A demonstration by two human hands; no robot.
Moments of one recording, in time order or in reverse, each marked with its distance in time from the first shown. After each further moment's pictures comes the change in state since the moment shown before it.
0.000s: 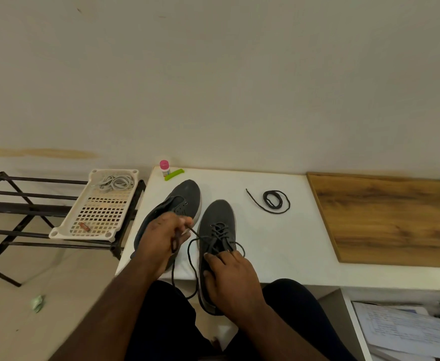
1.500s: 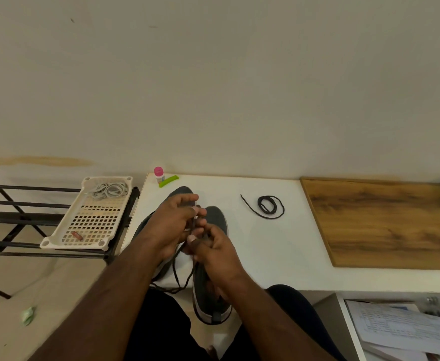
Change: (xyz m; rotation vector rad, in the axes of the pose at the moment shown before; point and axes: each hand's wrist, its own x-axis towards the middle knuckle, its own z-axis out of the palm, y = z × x) left_hand 0.002 0.056 0.035 0.059 -0.099 -0.106; right_hand 0.049 -0.026 -0.039 1.335 -0.043 0.461
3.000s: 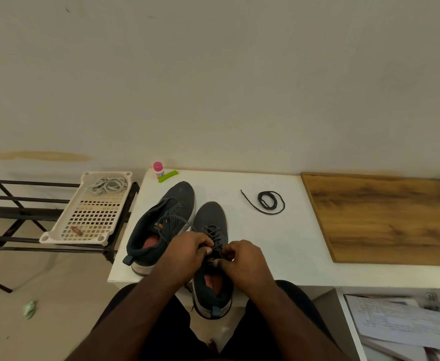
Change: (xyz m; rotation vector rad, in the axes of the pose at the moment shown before) left_hand 0.005 -0.075 0.005 1.041 -0.096 0.374; right_hand 0.003 0.030 -0.061 -0.948 0.064 0.013
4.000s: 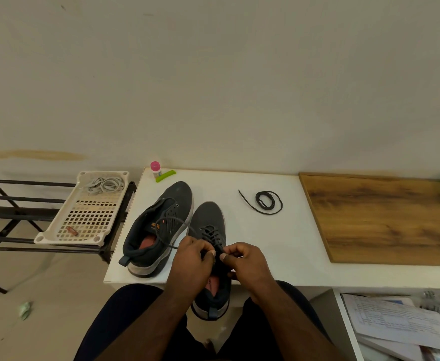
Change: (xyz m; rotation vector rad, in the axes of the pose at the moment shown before) left_hand -0.006 0.002 0.045 -0.126 0.231 -0.126; right_hand 0.005 0.022 0.009 0.605 -0.012 0.197
